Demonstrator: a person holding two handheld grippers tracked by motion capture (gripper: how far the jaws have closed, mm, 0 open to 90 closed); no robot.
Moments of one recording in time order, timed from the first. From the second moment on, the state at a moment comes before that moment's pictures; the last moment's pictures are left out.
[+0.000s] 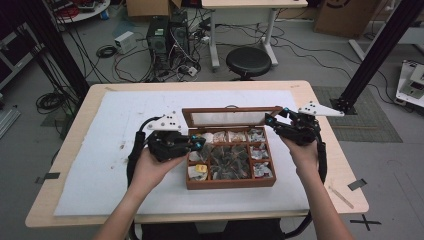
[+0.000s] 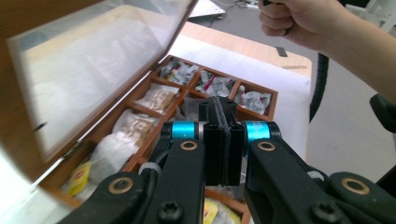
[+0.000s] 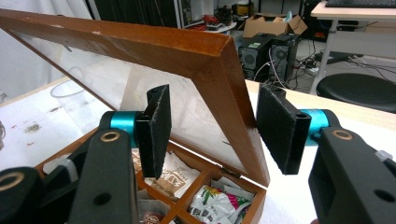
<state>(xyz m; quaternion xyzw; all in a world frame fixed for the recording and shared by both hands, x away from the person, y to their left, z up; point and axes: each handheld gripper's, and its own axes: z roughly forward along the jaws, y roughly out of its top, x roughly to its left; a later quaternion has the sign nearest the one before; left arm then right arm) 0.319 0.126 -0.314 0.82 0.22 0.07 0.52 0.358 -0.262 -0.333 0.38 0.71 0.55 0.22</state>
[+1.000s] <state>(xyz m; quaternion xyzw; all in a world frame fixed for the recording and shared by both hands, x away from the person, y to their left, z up) 0.336 0.207 -0.307 0.79 0.30 0.13 0.52 0.358 -0.261 -0.333 0.38 0.71 0.55 0.22</state>
